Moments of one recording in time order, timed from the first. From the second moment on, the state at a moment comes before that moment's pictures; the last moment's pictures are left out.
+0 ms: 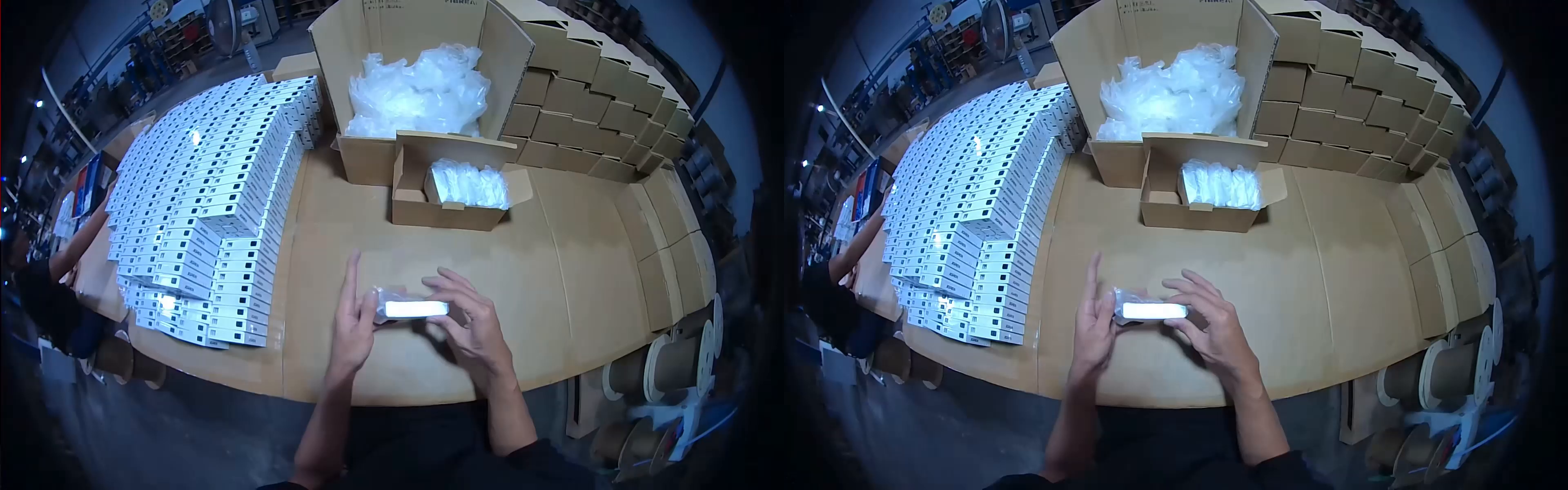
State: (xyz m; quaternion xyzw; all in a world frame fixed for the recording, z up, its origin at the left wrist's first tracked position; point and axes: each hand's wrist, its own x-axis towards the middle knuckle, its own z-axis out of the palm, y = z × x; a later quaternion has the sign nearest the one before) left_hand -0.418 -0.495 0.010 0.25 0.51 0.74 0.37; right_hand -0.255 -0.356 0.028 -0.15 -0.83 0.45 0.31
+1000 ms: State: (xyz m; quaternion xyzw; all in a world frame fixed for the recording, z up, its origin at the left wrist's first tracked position) left_hand -0.496 -0.429 0.039 0.59 0.74 0.31 0.05; right_hand -0.327 -0.268 0.088 -0.22 -0.84 0.19 0.46
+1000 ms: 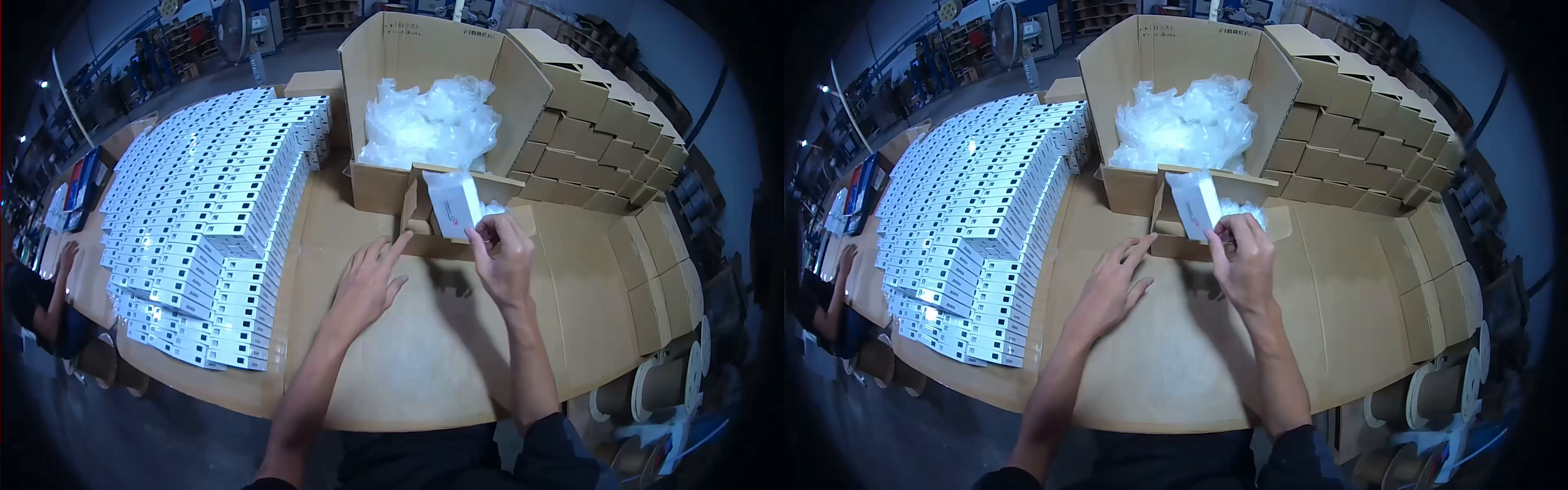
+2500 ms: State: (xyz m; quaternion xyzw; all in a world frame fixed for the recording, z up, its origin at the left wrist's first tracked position) left_hand -0.598 -0.578 0.089 0.44 0.84 0.22 -0.23; right_hand -0.520 -0.378 0.085 0.08 -0.91 0.28 0.30
